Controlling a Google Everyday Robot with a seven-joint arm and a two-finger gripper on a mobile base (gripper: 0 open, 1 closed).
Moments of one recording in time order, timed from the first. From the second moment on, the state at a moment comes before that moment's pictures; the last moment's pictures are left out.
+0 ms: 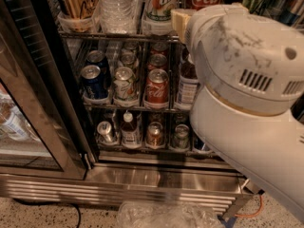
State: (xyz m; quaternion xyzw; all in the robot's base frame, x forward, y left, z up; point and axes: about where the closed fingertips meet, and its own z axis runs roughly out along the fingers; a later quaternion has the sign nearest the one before) arm 0.542 -0.115 1.073 -0.01 0.73 -0.08 0.68
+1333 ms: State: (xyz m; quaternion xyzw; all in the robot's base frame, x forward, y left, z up) arm 0.568 -0.120 1.073 0.01 0.71 -0.07 0.70
